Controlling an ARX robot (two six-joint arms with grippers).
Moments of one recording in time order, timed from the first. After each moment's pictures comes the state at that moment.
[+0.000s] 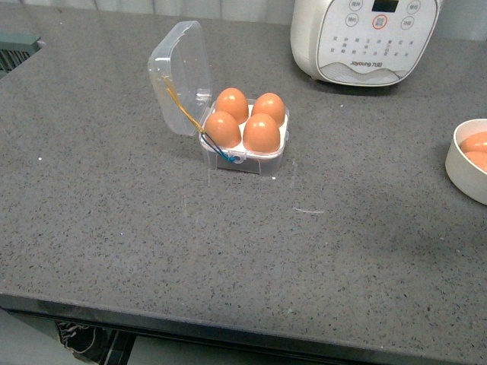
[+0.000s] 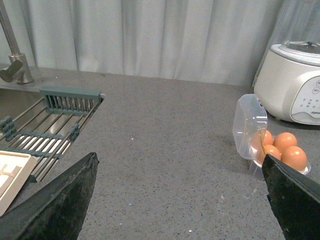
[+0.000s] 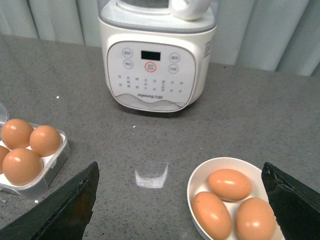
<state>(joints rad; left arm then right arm) 0.00 0.00 0.01 0.00 0.00 0.00 0.27 1.15 0.30 0.63 0.19 -0.02</state>
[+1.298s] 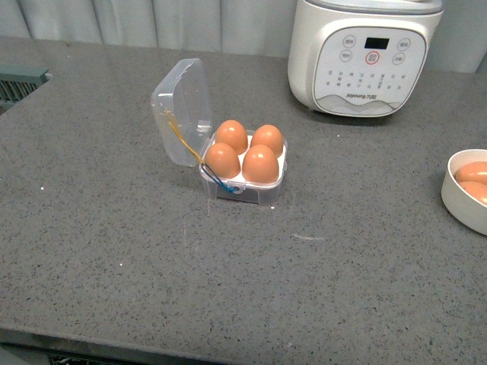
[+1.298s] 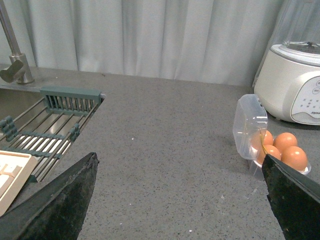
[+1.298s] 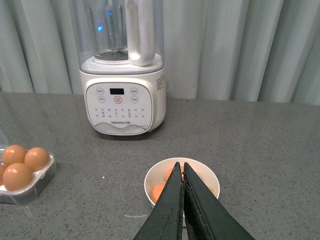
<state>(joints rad) 0.00 0.00 0.01 0.00 0.00 0.00 0.00 0.28 0.01 0.29 0.00 -0.01</state>
